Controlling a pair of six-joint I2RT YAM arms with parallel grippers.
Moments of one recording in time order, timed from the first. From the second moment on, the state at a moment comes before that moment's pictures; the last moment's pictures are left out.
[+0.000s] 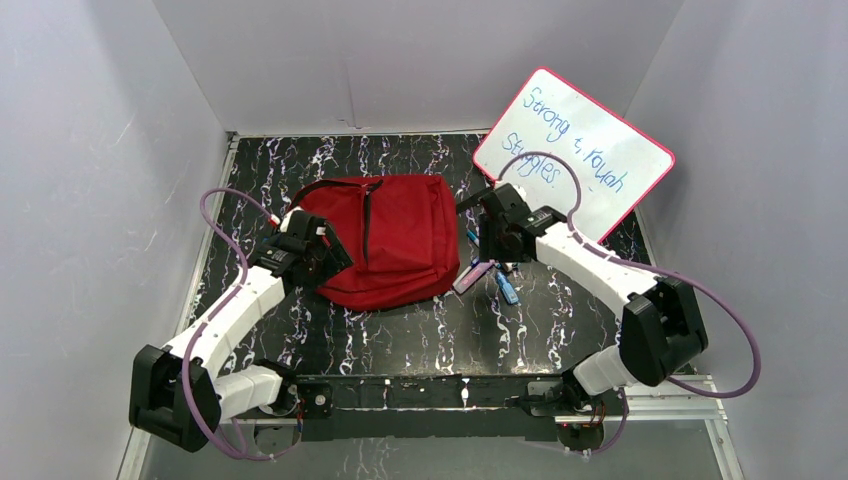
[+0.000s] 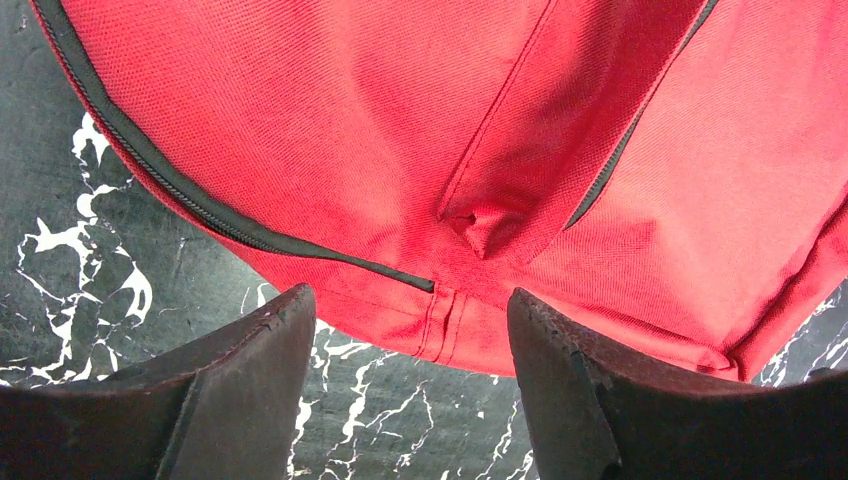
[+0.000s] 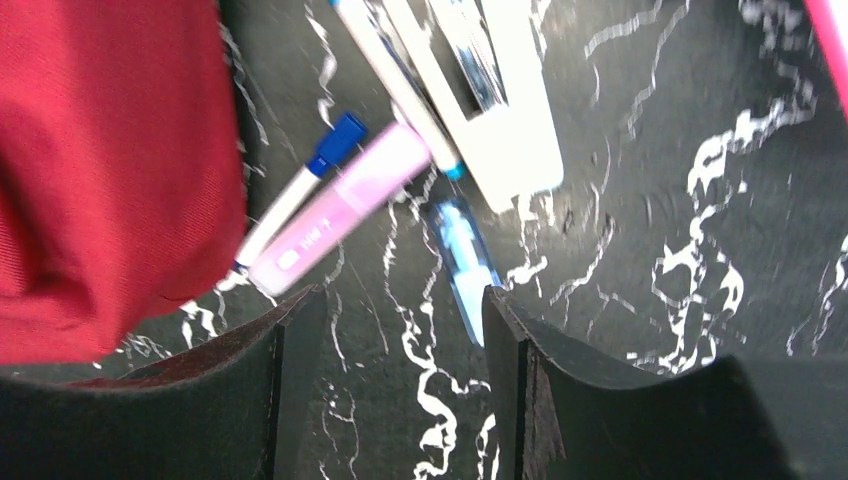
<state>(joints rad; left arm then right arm) -0.37 1.14 0.78 -0.63 -0.14 -0.87 0.60 1.46 1.11 -0.71 0.22 0.48</state>
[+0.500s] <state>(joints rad) -0.37 1.14 0.80 -0.63 -0.10 -0.84 0.60 1.40 0.91 -0.69 0.18 0.71</state>
